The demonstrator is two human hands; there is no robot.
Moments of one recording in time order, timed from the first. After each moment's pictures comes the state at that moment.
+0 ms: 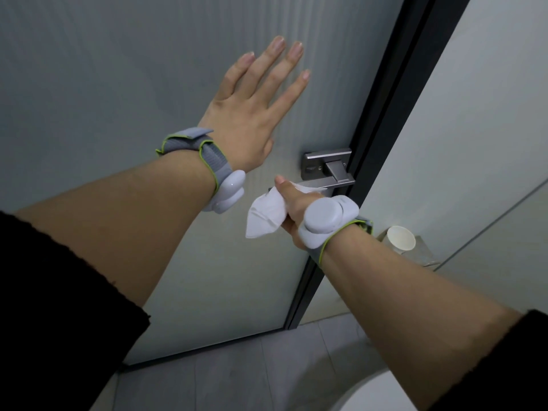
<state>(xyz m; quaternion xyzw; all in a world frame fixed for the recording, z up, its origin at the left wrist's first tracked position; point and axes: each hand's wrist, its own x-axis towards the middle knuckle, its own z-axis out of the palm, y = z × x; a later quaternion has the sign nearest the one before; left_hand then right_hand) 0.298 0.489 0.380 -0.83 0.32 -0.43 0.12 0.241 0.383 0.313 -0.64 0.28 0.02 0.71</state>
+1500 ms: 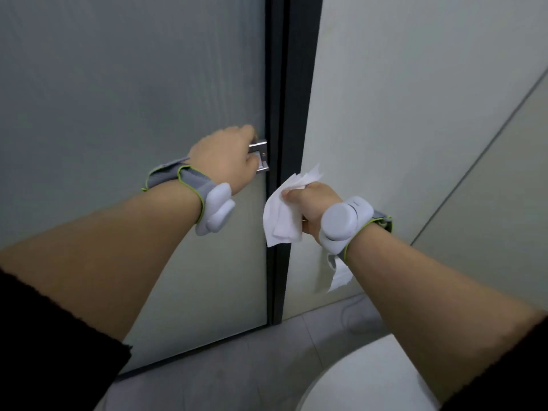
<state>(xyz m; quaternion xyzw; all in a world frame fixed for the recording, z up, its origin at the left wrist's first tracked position) 0.226 0.389 0.377 -0.95 0.24 -0.16 -0.08 0.171 0.247 0.324 -0.73 0.22 0.04 0.65</state>
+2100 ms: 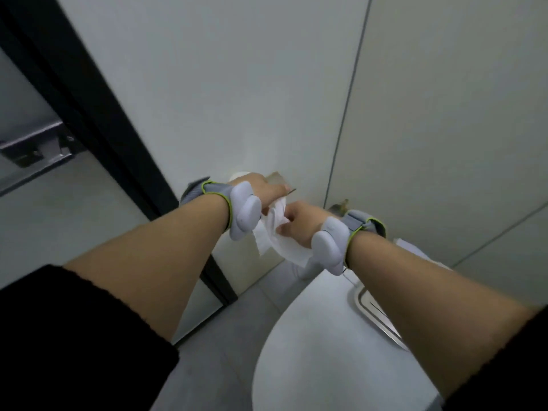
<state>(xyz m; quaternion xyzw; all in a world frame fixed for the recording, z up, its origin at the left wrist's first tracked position) 0.144 0.150 0.270 -0.89 0.27 0.30 -0.20 0.044 0.069 0.238 -0.89 0.20 0.11 0.39</state>
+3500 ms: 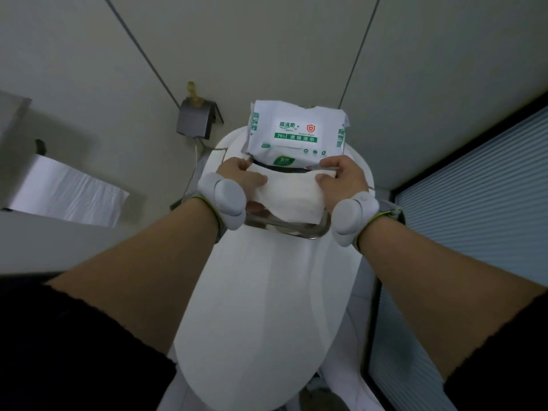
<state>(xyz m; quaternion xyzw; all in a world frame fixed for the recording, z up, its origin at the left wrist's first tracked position) -0.029 -0.044 -0.015 -0.80 0.18 0.50 -0.26 -0.191 -0.083 -0.042 -0.49 0.68 -0.22 0.50</state>
